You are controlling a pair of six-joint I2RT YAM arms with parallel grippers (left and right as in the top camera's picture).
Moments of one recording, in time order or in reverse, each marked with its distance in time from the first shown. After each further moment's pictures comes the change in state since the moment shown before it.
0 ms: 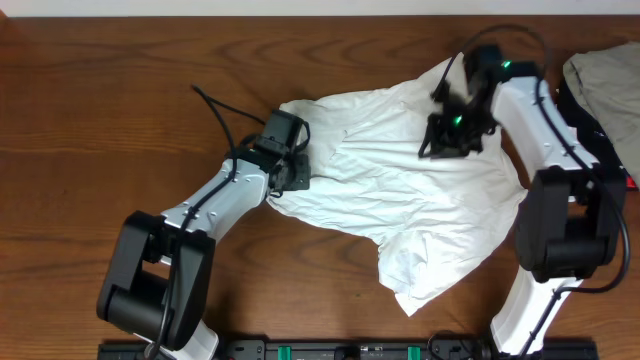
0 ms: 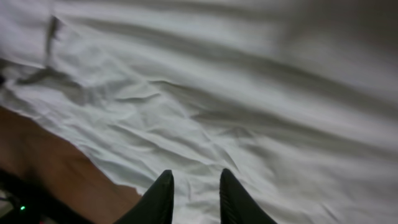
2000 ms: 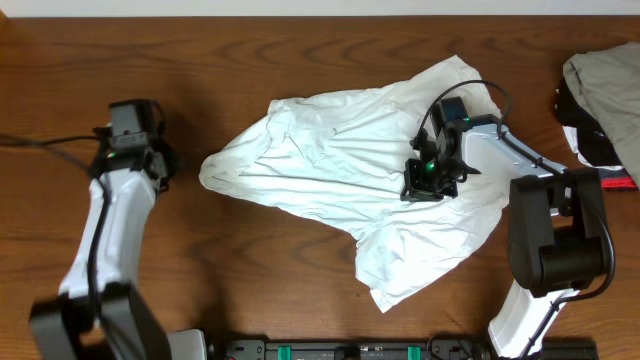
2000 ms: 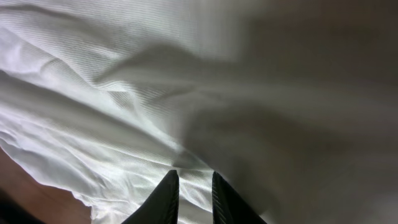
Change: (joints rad) left arm 0.575 -0.258 0.000 -0.187 -0.258 -0.167; right arm 0.094 -0.060 -0.360 0.293 0.016 0.178
